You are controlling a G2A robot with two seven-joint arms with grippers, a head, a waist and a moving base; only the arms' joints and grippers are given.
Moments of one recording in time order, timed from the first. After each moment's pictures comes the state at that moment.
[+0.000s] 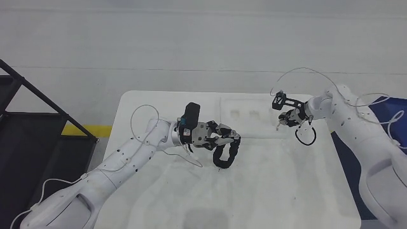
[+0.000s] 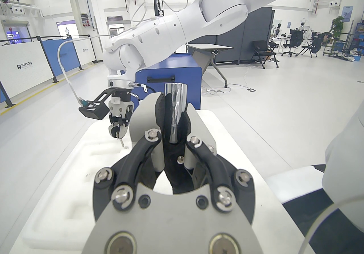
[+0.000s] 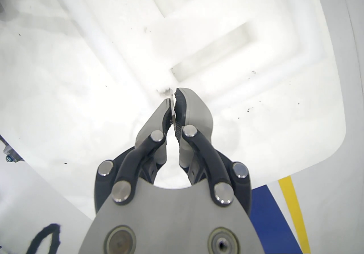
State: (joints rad) left arm 0.84 -1.07 -0.62 -1.22 1.32 -1.00 0.82; right arm -0.37 -1.17 0.45 -0.44 -0.81 -1.01 0.62
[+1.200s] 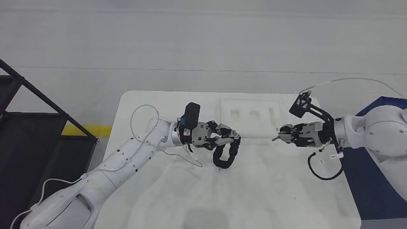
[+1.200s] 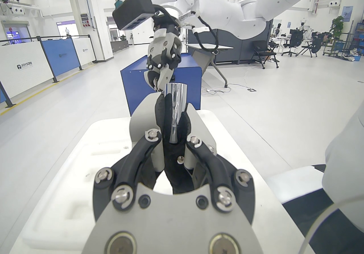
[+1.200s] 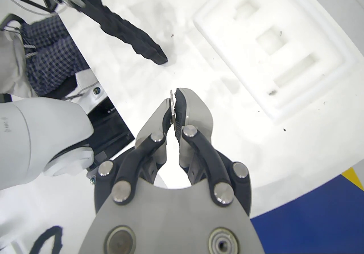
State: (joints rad) left arm 0.84 -1.07 -0.62 -1.22 1.32 -1.00 0.82; right arm -1.08 -0.62 1.20 -1.83 -0.06 -0.41 1.15
